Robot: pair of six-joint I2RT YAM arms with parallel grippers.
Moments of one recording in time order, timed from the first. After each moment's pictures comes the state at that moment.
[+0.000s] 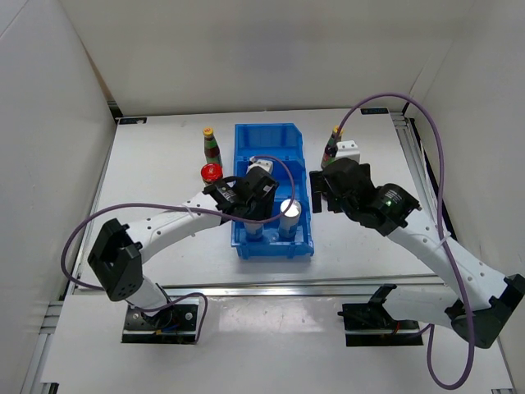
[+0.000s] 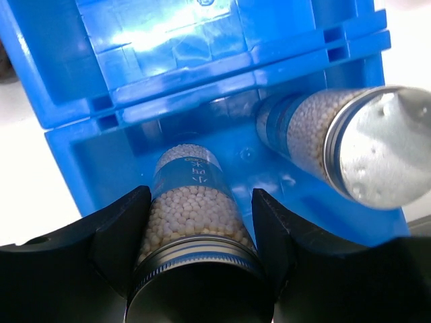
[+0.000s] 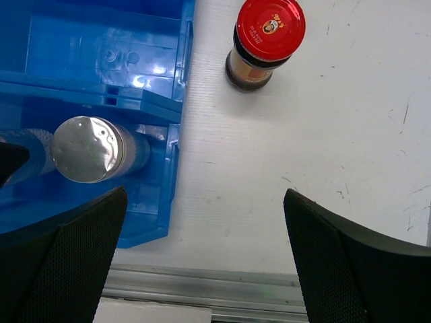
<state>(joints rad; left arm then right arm) -0.88 1.53 1.24 -0.65 -0.30 -0.52 0.82 1.13 1.26 -0.95 0.51 0.40</state>
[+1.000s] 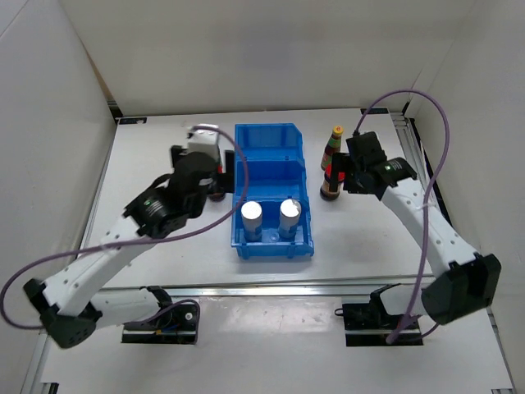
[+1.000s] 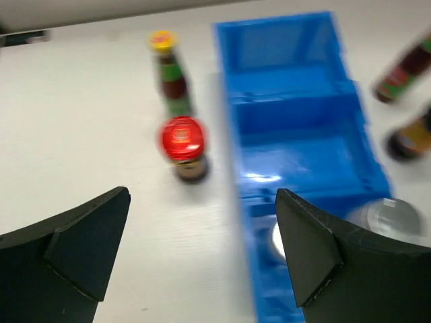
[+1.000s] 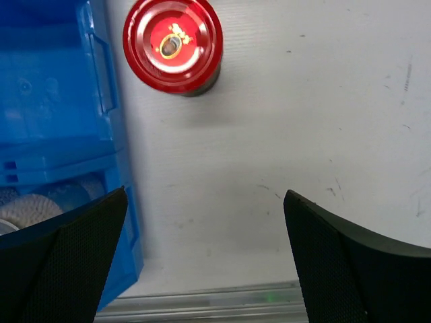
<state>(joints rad) -0.84 1.16 1.33 -0.65 -0.65 -0.27 0.42 1.29 1.26 -0.89 0.28 0.34</state>
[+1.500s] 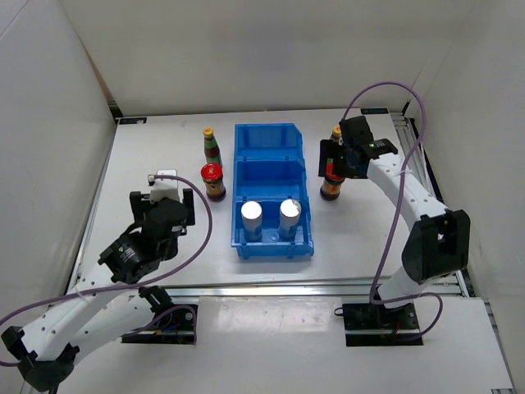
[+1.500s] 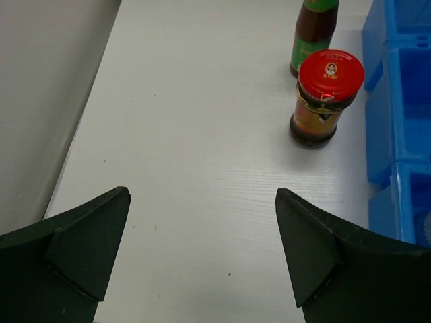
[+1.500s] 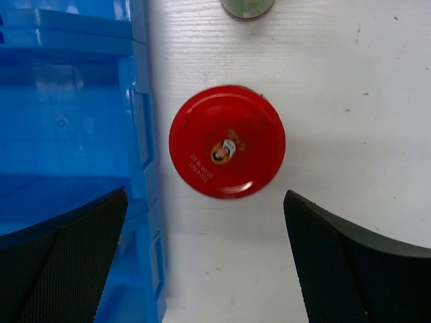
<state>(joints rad) -0.79 0.71 0.86 -0.69 -0.94 -0.27 0.32 1.59 1.39 -0.75 0.07 0.28</state>
